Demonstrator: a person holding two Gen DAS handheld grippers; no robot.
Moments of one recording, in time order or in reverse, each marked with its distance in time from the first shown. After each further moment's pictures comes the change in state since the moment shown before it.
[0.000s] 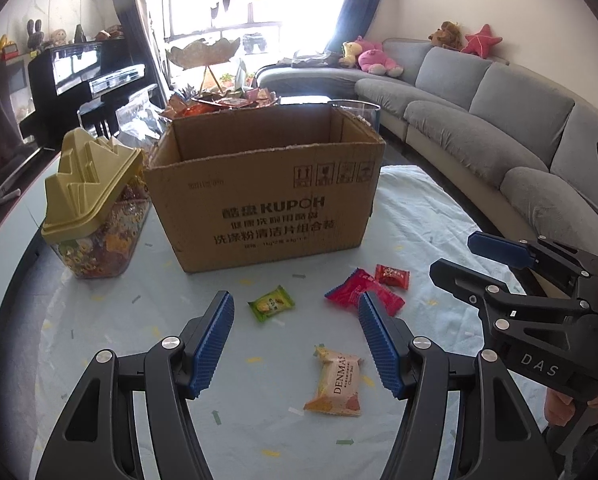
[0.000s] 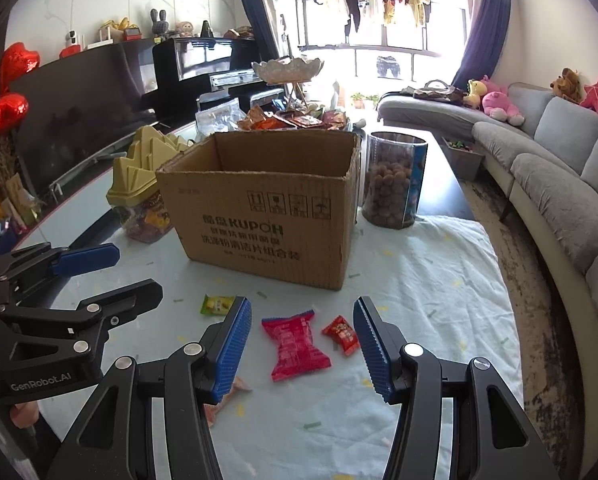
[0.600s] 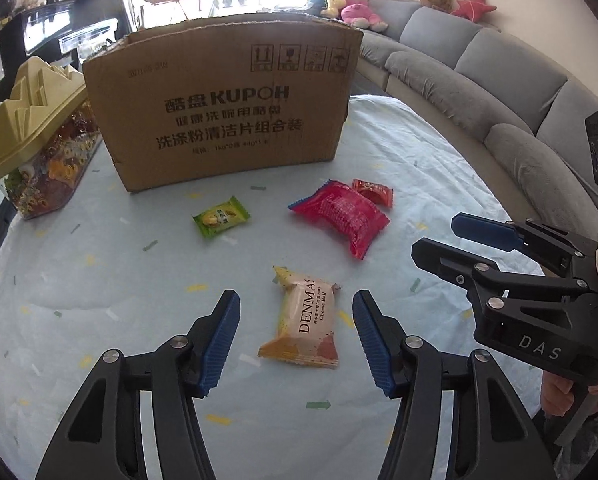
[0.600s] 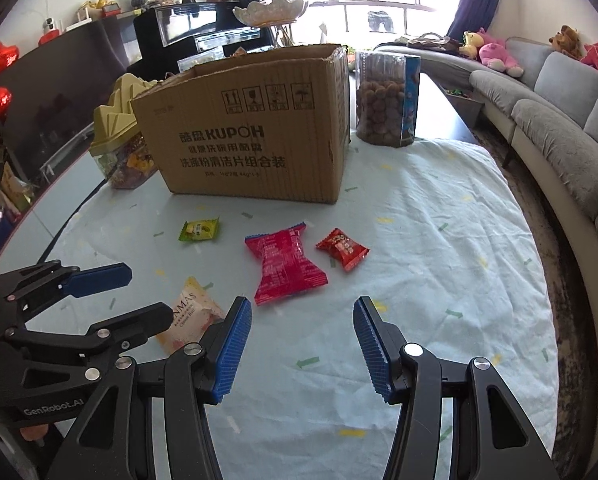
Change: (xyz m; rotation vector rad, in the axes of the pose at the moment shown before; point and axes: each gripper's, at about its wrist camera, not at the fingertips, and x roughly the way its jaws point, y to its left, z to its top) left arm 0.048 -0.015 -0.049 0.001 0.183 -0.106; right arm 0.028 -0.012 -0.055 0.065 0.160 0.010
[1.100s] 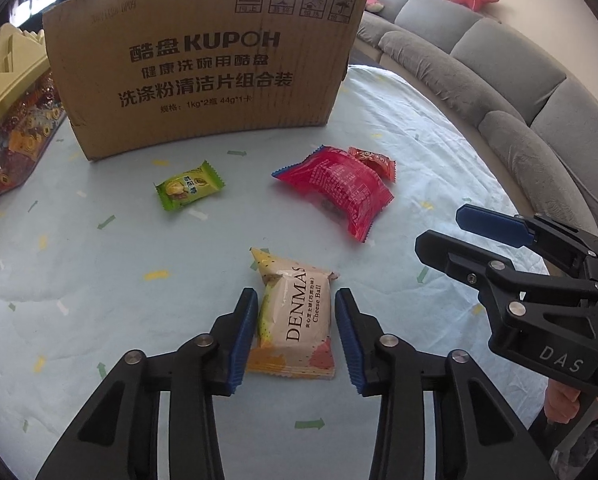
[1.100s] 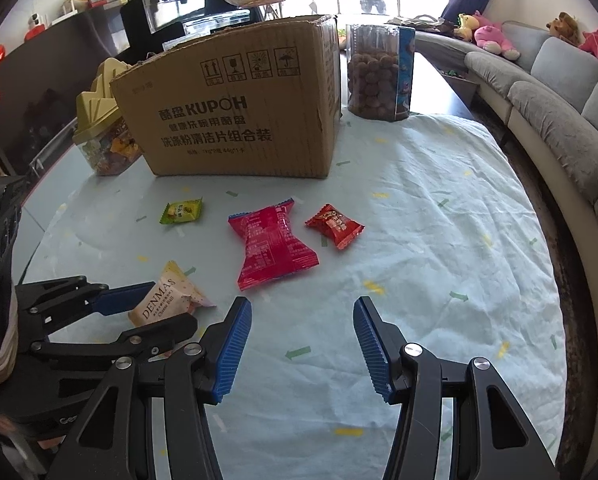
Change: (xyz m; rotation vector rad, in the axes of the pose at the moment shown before) left arm 0.037 0.005 -0.001 -0.028 0.083 -0.079; right arm 0.017 -0.003 -0.003 0.023 0.070 -0.024
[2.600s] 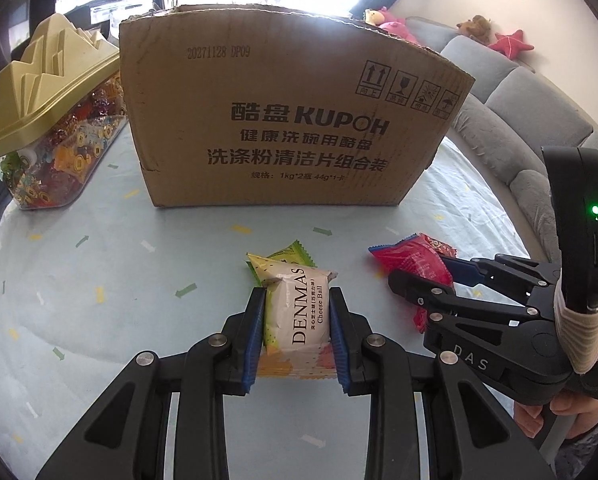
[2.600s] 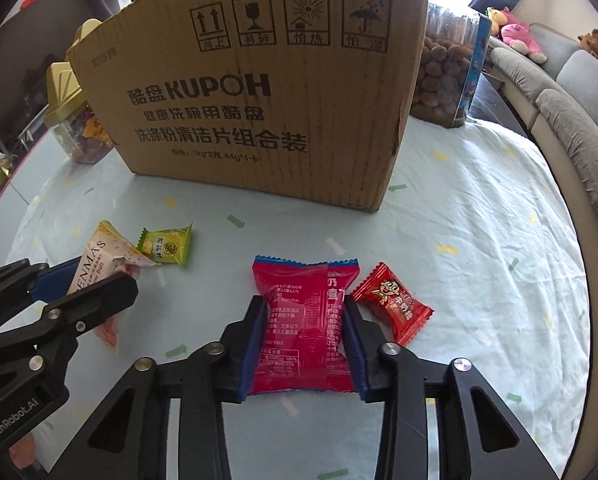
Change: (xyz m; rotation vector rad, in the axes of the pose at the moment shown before) left arm -0.017 0.054 0.037 -0.117 -0.122 0.075; right arm 0.072 0.028 0.054 -0.072 0.112 -0.017
